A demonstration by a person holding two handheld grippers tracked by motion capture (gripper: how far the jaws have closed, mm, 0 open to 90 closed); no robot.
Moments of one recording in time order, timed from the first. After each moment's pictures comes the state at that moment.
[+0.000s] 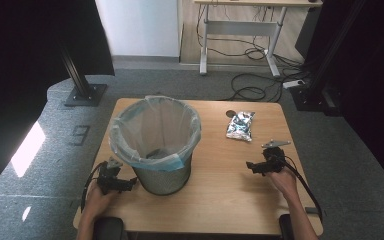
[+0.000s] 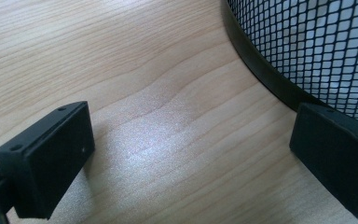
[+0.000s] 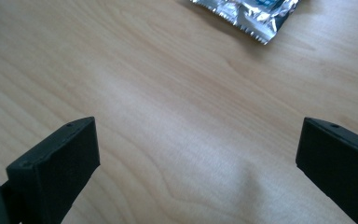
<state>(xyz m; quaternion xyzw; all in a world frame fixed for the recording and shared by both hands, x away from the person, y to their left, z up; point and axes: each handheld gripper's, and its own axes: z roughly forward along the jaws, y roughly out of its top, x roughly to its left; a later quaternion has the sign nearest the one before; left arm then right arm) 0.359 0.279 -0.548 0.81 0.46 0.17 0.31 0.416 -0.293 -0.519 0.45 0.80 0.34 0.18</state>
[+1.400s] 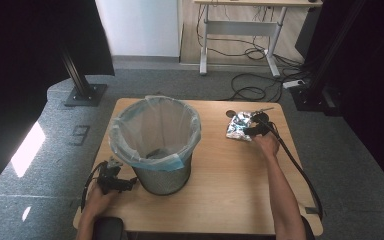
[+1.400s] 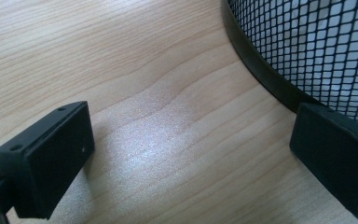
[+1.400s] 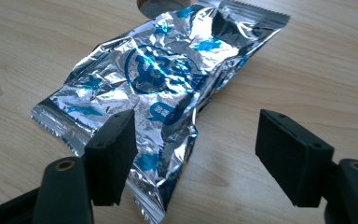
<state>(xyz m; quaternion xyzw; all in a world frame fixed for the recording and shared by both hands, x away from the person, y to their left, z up) 0.360 0.279 -0.548 0.81 0.46 0.17 0.31 0.553 -0.272 -0.511 0.54 0.77 0.26 0.22</state>
